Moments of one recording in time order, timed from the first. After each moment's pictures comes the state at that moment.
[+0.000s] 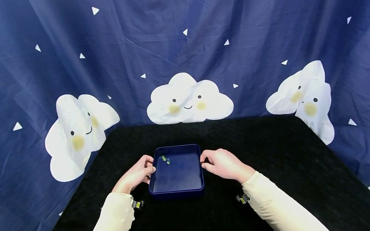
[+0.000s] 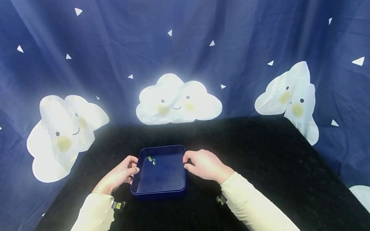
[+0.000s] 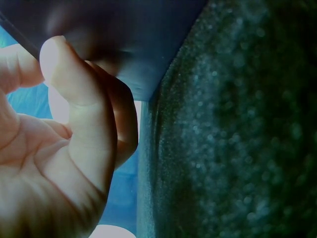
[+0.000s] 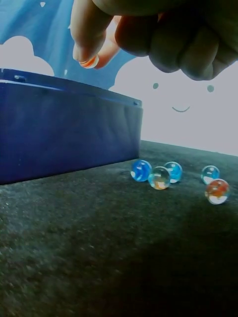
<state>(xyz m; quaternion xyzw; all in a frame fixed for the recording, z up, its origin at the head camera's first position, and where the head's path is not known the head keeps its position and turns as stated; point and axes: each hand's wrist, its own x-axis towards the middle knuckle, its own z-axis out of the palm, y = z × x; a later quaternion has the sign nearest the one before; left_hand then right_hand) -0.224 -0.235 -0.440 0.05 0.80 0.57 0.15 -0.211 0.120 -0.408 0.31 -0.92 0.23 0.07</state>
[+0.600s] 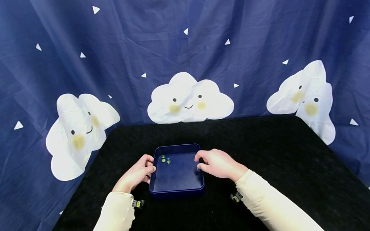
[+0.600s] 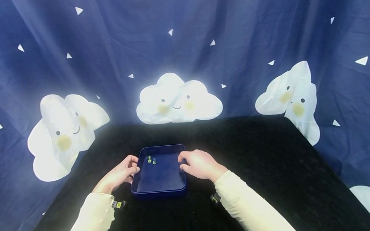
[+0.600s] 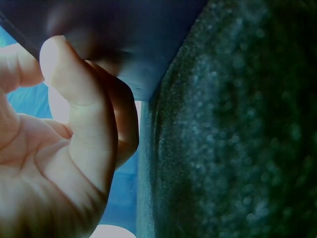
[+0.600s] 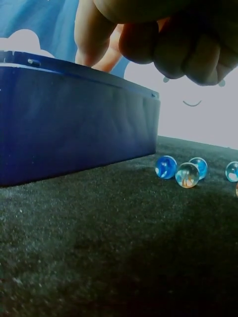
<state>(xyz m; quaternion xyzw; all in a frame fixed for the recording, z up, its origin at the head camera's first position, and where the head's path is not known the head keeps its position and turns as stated) -0.223 -0.234 -0.438 0.05 0.80 0.57 0.15 -0.217 0.104 -0.411 0.31 -0.92 0.22 0.03</state>
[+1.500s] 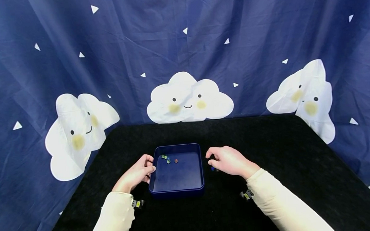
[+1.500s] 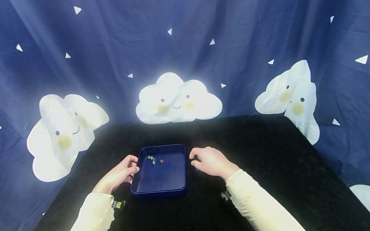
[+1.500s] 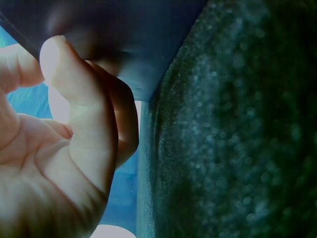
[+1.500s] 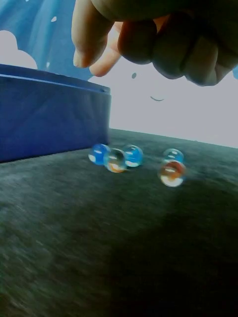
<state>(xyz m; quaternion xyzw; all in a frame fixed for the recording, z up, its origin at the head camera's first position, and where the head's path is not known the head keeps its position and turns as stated) -0.225 -0.234 -0.441 0.04 0.80 0.58 0.15 -0.220 0.140 -0.413 0.29 -0.93 0.23 0.04</state>
